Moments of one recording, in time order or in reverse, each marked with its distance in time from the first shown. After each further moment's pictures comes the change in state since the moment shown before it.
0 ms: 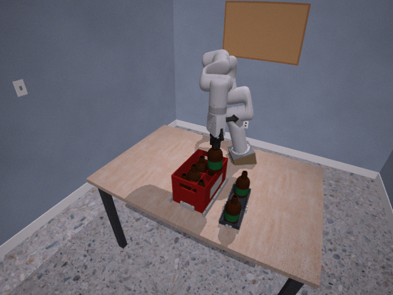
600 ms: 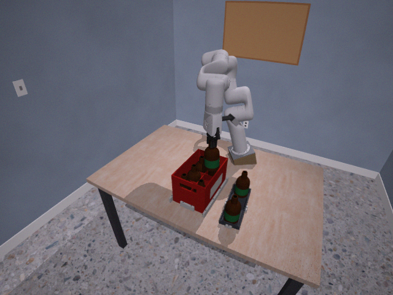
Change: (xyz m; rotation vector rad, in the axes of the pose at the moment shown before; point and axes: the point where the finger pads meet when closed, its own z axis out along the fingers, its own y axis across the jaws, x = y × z) arm -0.010 -0.014 0.000 0.000 0.000 0.000
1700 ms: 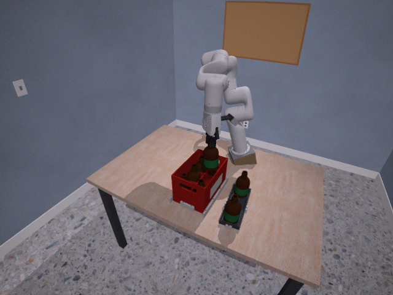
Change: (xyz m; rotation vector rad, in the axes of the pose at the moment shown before) arm -0.003 -0.004 0.000 0.000 0.000 0.000
